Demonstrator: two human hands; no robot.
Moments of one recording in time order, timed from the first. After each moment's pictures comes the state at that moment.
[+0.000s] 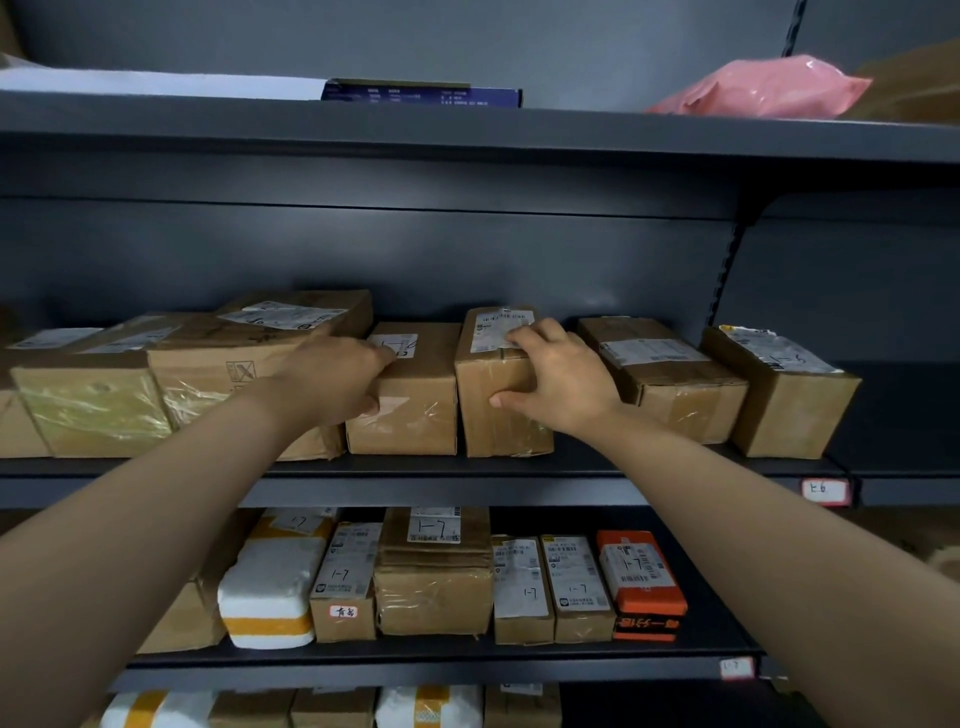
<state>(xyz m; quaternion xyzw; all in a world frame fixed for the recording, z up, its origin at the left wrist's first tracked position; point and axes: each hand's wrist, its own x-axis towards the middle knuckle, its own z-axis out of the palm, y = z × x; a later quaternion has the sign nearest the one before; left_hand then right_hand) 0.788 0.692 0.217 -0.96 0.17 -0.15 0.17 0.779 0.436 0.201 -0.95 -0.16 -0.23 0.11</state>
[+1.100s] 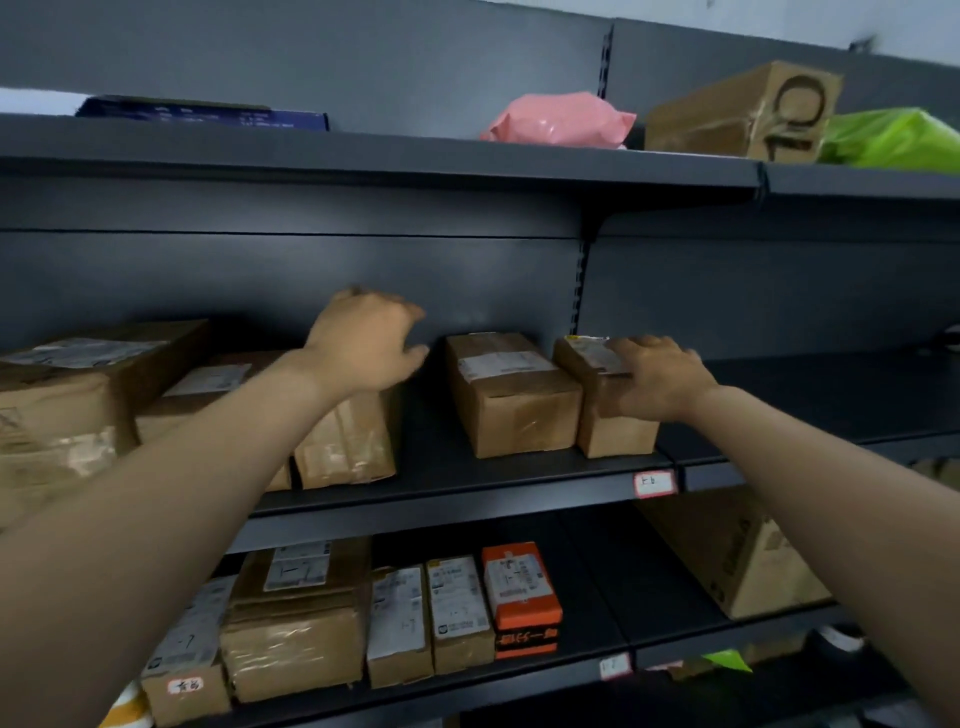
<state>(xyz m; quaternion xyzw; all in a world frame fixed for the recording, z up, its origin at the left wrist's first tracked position) 0.797 0.503 0.258 -0.91 0.26 -0.31 0.03 0.748 0.190 0.228 -0.99 0.06 -0.12 0.00</state>
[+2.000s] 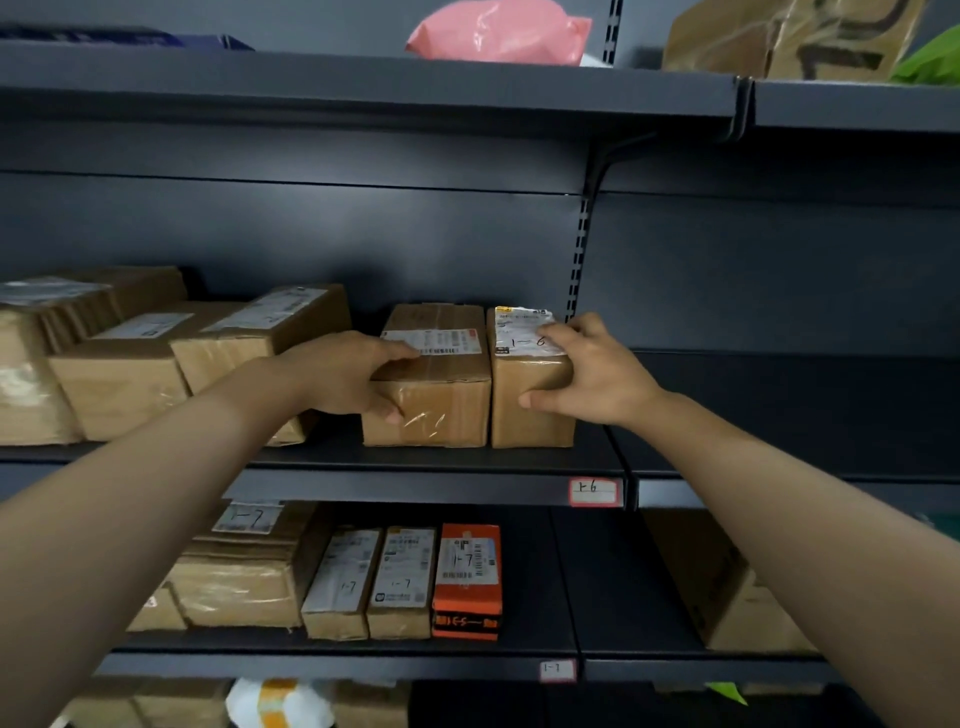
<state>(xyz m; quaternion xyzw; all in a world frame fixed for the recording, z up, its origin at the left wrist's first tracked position) 0.805 0.428 0.215 -0.98 0.20 0.00 -0.01 0.797 0.144 0.196 -0.96 -0.15 -0.13 0.18</state>
